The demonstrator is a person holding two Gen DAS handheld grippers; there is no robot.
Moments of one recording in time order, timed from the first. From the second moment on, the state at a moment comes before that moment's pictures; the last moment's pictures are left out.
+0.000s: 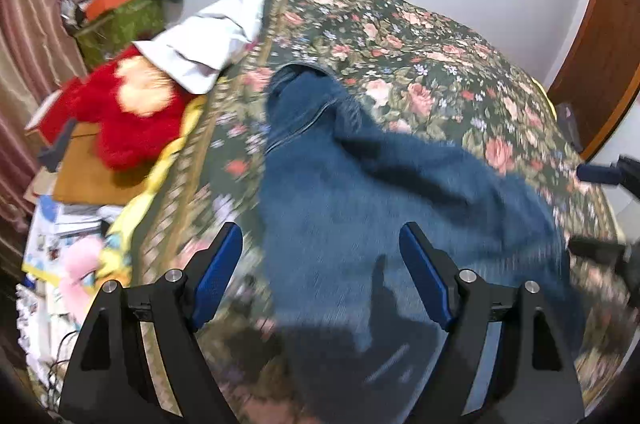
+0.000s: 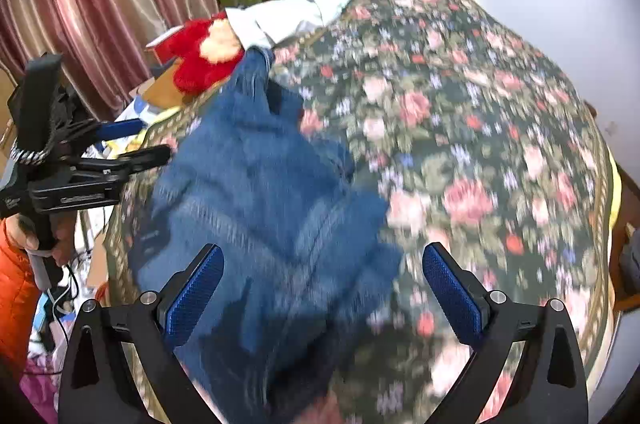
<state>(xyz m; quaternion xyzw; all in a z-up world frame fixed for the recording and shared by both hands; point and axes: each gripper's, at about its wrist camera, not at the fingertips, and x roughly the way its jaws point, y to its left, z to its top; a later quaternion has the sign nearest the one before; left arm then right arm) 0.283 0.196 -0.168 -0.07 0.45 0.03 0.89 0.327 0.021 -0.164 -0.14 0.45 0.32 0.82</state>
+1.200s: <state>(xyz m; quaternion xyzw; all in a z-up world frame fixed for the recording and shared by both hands) 0.239 0.191 -0.212 -0.06 0.49 0.06 0.87 0.319 -0.011 -0.202 -0.12 0.50 0.30 0.80</state>
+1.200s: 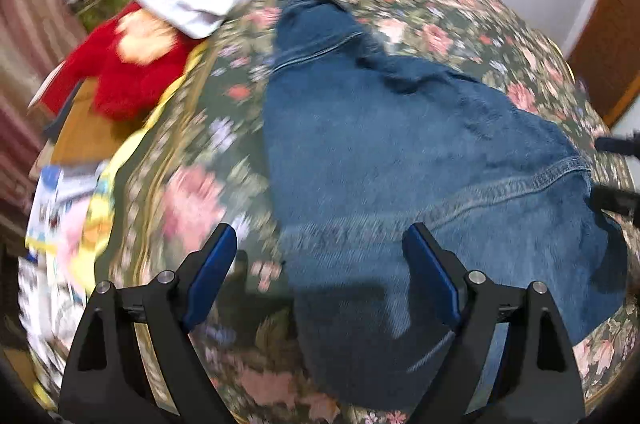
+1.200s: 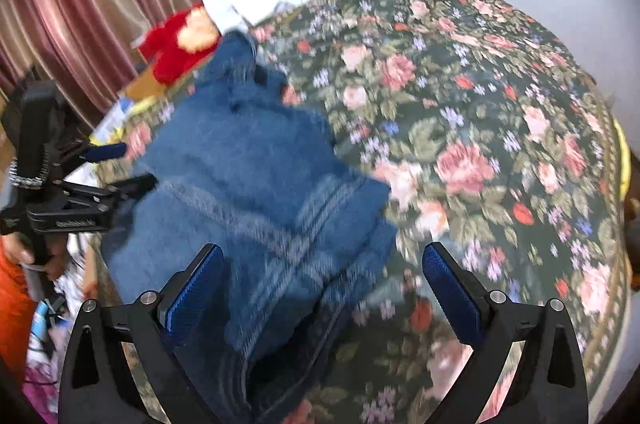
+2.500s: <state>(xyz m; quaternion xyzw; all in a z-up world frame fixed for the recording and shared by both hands) 0.003 0.081 0.021 -0.07 0.13 0.12 0.98 0.073 -0.091 0.011 0.00 0.13 0.27 0.95</state>
